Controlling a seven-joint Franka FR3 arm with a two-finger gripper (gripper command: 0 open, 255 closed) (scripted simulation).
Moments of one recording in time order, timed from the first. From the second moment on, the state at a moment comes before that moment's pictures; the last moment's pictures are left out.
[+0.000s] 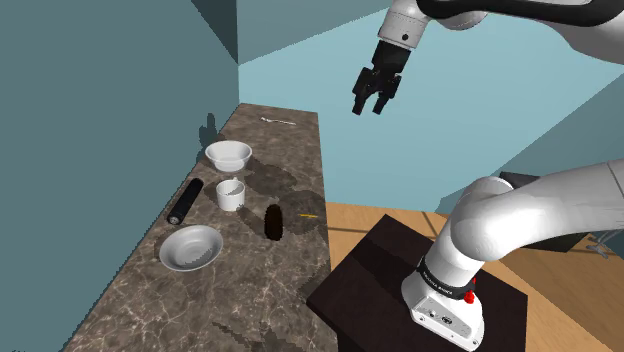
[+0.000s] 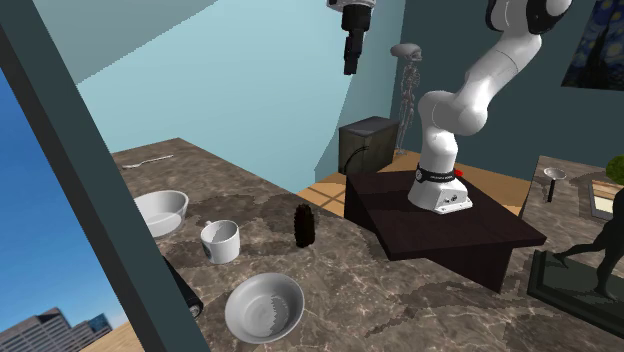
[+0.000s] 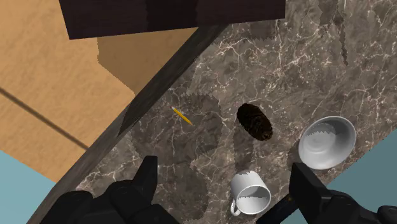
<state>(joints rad) 0.02 -0.77 -0.07 -2.33 0.07 1.66 0.10</state>
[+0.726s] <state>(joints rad) 0.04 -0.67 0.09 -2.51 0.07 1.95 0.25</state>
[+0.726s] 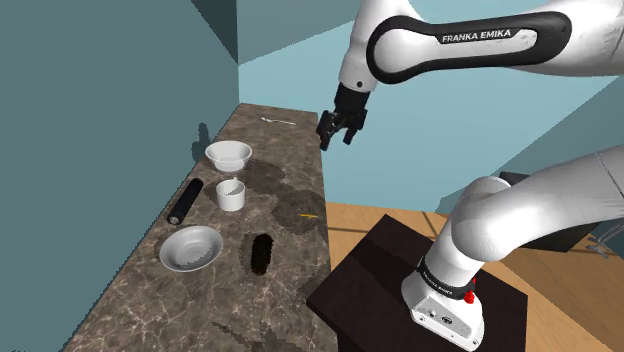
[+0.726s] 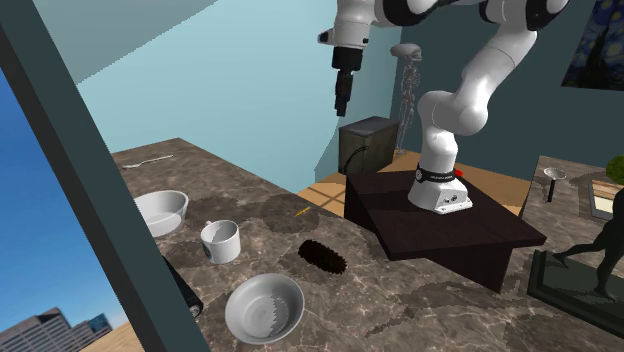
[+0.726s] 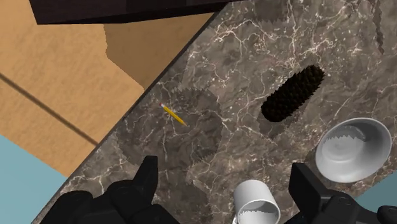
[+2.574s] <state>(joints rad) -0.02 0.20 0.39 -2.38 -0.56 2.53 1.02</state>
